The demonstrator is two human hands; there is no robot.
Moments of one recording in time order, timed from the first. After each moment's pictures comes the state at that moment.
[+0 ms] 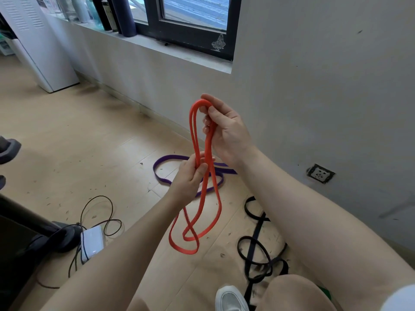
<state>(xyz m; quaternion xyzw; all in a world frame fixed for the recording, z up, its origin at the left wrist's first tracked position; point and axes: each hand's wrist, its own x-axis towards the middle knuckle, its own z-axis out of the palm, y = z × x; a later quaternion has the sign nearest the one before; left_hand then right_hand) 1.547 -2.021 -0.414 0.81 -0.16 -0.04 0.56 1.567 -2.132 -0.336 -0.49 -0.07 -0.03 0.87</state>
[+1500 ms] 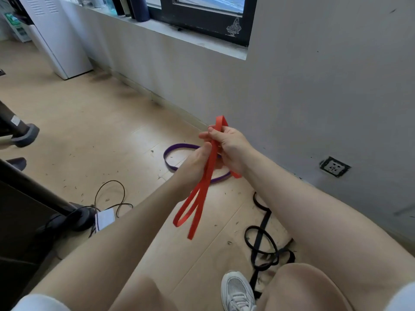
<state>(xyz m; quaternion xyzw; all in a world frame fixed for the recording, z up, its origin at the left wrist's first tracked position) 1.542 -2.008 -0.409 0.73 -0.08 -0.18 0.65 1.560 -2.117 -0.378 -0.61 0.10 0.10 0.78</state>
